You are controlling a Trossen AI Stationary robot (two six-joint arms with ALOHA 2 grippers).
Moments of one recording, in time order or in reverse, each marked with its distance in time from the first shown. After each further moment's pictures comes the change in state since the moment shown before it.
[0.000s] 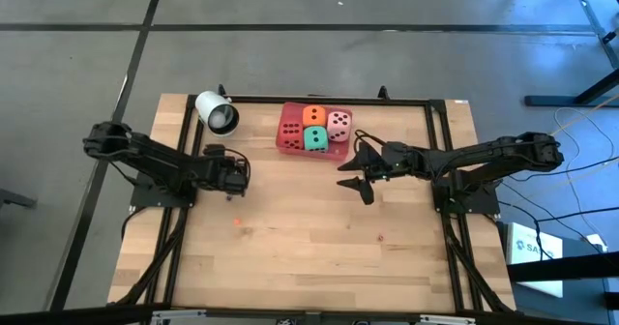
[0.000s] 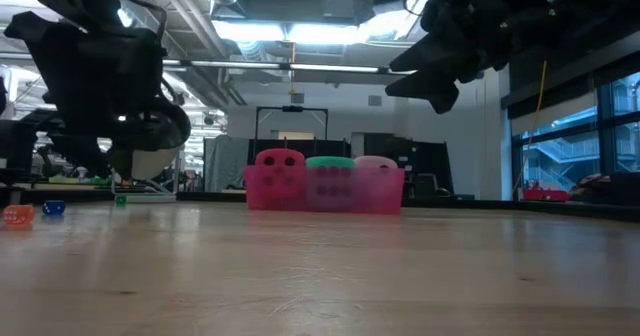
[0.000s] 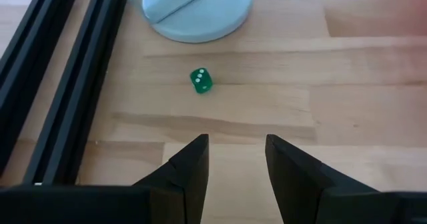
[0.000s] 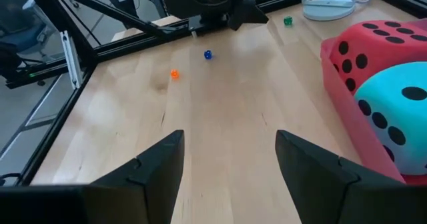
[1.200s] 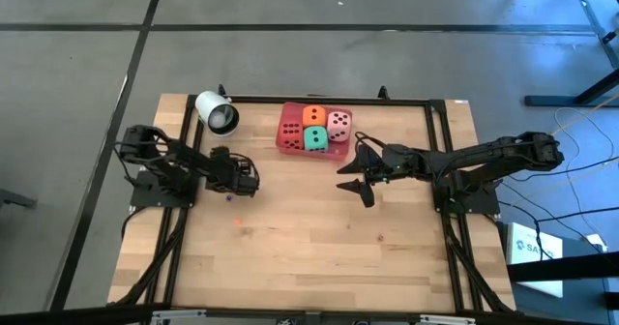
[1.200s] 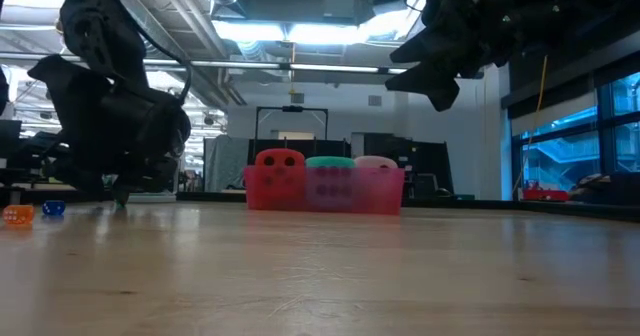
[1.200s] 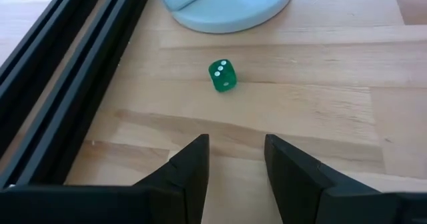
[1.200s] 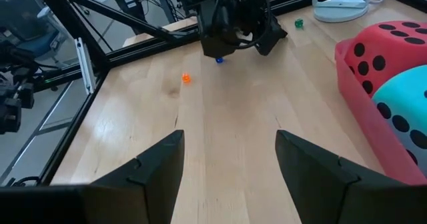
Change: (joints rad) left arm 0.137 0.326 0.003 0.121 -0.024 -0.079; right arm 0.029 0.000 0.000 0.023 0.000 0.039
